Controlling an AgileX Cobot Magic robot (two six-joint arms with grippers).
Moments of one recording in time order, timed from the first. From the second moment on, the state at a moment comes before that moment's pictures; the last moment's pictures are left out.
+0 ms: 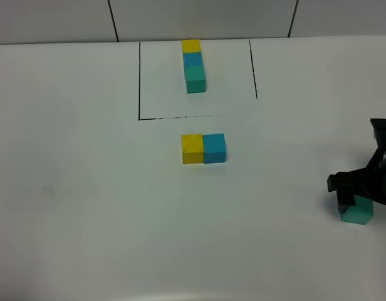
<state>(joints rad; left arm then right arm) -0.07 0.00 -0.50 -0.02 1.04 -0.01 0.08 1.67 -0.79 -0.05 0.70 0.27</state>
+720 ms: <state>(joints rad) -0.07 0.00 -0.50 -0.02 1.04 -0.01 0.09 1.67 -0.76 -0.02 0.62 0.19</state>
